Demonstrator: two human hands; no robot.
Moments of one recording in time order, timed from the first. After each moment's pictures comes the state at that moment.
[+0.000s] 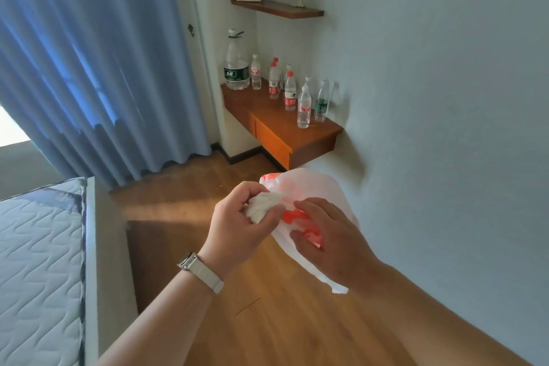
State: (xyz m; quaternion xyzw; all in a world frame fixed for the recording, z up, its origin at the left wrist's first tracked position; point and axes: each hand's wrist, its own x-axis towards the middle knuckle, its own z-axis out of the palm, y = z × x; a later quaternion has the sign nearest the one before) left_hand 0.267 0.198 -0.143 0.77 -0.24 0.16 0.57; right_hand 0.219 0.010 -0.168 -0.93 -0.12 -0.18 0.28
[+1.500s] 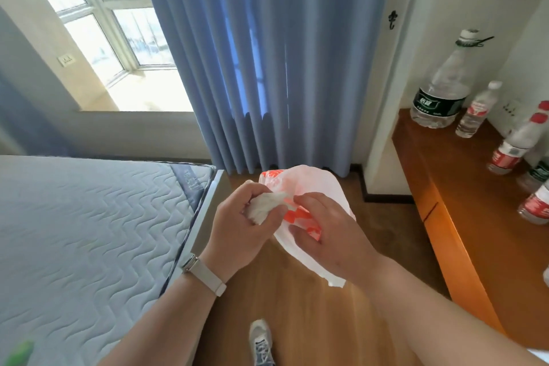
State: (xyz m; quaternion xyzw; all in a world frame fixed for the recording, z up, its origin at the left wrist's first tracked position) left_hand 0.734 0.379 -0.161 0.83 0.02 0.33 0.44; right_hand 0.819 0.213 -0.199 -0.83 -0.41 -0.02 0.38
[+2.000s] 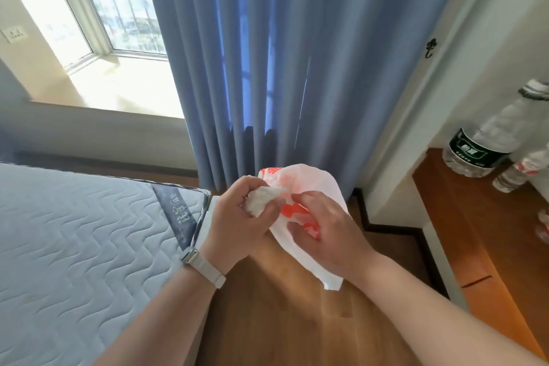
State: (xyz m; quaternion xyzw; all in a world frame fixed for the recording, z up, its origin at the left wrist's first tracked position) left_hand 0.899 0.620 -0.185 0.79 0.06 0.34 0.51; right_hand 0.969 0.446 -0.186 -0.85 -0.39 0.01 0.35
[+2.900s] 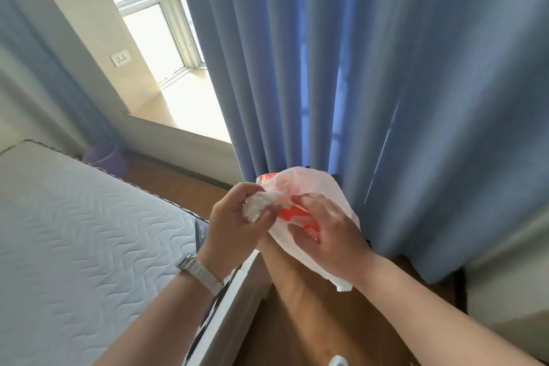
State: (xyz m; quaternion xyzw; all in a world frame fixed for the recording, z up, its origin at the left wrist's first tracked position) left_hand 1.167 0.753 -0.166 0.80 0.20 0.39 0.42; right_hand 1.298 0.620 -0.203 -0.74 -0.52 0.06 0.42
